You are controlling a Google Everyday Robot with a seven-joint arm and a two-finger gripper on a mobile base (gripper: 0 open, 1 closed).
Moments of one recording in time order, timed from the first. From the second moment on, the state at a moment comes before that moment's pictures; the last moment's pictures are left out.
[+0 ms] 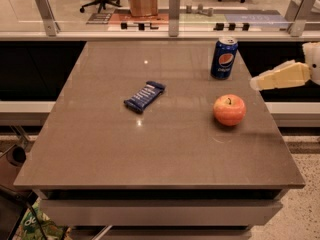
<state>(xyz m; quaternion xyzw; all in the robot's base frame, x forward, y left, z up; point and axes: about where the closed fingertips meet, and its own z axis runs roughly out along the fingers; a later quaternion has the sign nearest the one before) 0.562 -0.286 0.947 -0.28 0.83 0.06 0.47</state>
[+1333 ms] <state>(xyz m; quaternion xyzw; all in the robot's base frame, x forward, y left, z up) 0.660 -0.233 0.908 -0.25 0.78 0.13 0.57</state>
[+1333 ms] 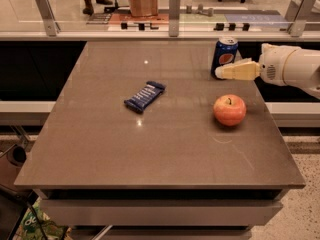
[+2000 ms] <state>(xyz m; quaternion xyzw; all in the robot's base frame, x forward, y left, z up) 0.706 -0.229 0.890 -0.25 0.76 0.14 0.58</state>
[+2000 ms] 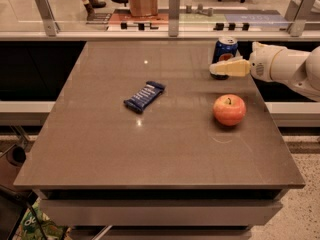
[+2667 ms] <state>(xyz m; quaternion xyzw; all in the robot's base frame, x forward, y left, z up) 0.730 -0.249 0.890 -0.26 0.75 0.13 0.60</state>
